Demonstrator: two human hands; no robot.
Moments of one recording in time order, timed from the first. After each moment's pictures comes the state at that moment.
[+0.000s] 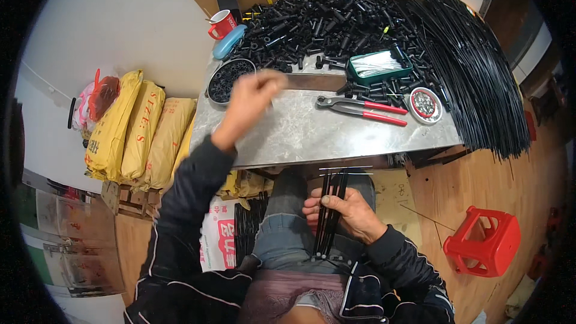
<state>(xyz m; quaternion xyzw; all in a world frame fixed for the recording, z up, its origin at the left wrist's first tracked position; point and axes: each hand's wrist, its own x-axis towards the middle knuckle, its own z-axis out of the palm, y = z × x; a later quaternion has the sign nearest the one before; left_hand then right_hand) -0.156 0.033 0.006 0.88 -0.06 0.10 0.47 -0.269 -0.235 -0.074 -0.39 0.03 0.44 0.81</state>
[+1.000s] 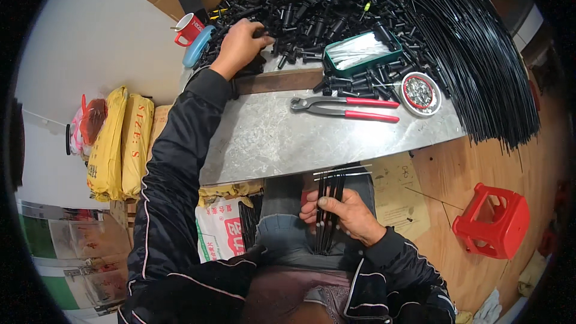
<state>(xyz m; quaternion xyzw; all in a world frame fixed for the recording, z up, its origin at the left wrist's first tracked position) -0.005 0.039 -0.005 0.98 -0.06 0.16 0.13 -0.254 -0.249 -0.098 -0.37 0.02 0.44 0.82</state>
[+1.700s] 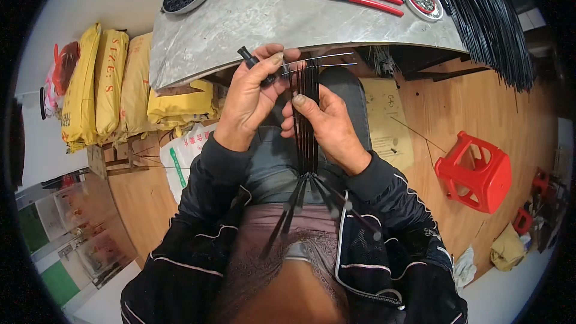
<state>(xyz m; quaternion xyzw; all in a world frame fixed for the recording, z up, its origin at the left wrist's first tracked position) -0.287 -0.048 -0.067 0.38 0.12 -0.06 0.91 -0.303 -0.207 -0.077 -0.46 0.03 0.33 0.82</state>
